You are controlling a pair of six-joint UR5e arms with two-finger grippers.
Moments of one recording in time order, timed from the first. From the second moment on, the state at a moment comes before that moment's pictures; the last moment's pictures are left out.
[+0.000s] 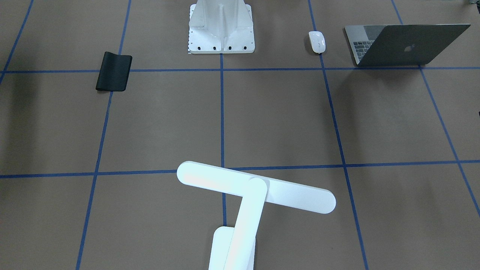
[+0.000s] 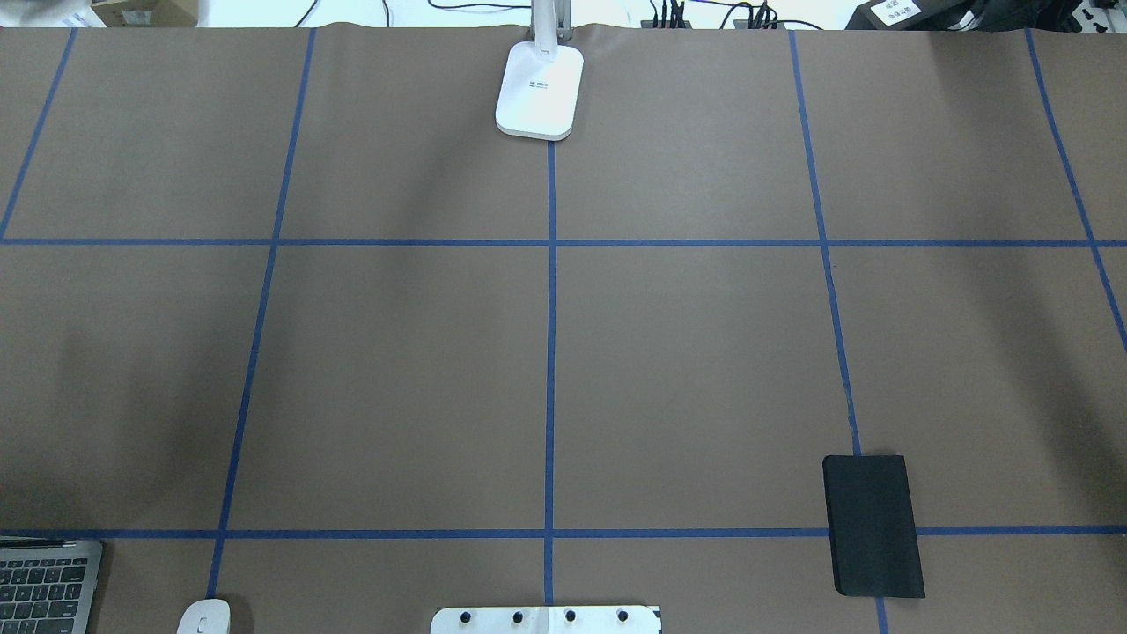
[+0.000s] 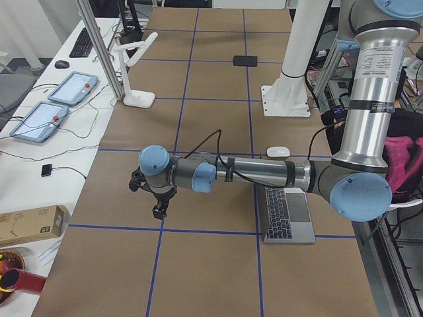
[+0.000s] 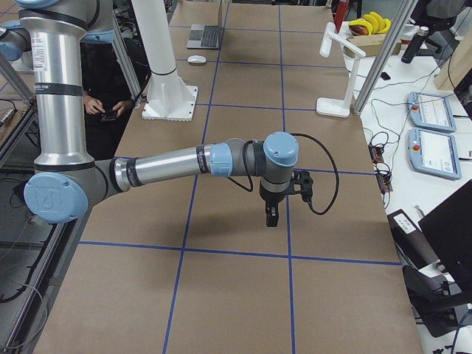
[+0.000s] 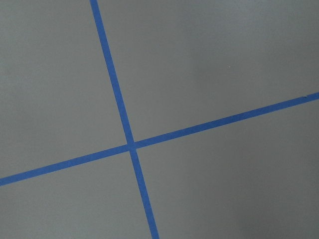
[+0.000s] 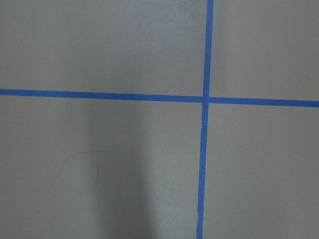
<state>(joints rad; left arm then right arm) -1.49 -1.66 -1.57 -1.67 -2.42 0.09 1.51 -1.55 1.81 -1.73 2.35 0.03</state>
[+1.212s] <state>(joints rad) -1.37 -1.27 -2.05 -1.55 -2.48 0.46 1.31 -1.60 1.95 -1.56 2.43 0.15</state>
